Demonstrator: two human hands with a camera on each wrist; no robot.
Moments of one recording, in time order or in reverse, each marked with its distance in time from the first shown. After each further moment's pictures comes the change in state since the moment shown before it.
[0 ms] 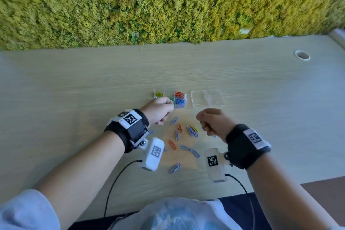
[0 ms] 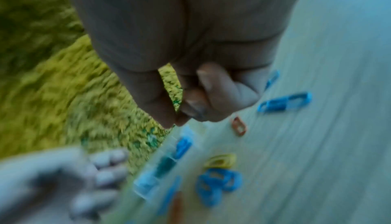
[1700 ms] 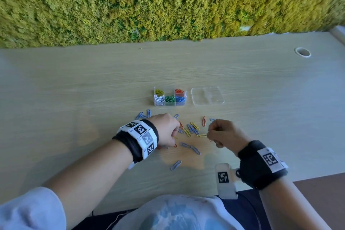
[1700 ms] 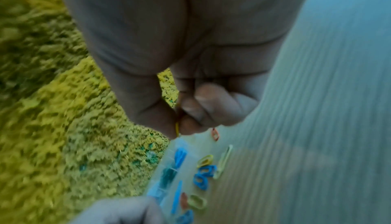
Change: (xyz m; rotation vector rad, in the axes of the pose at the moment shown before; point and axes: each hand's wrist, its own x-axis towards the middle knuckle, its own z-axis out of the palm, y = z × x) left_hand -0.016 -0.019 0.020 1.012 -0.274 0.198; right_hand -0.034 0.032 -0.010 -0.073 0.047 -0.041
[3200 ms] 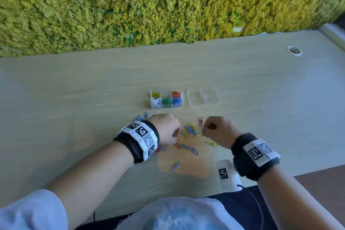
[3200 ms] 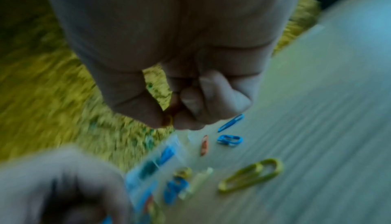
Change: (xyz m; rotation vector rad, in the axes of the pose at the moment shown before) left_hand 0.003 0.009 -0.008 0.222 0.042 0.050; right_hand 0.005 -0.013 0.003 -0.549 0.091 -0.139
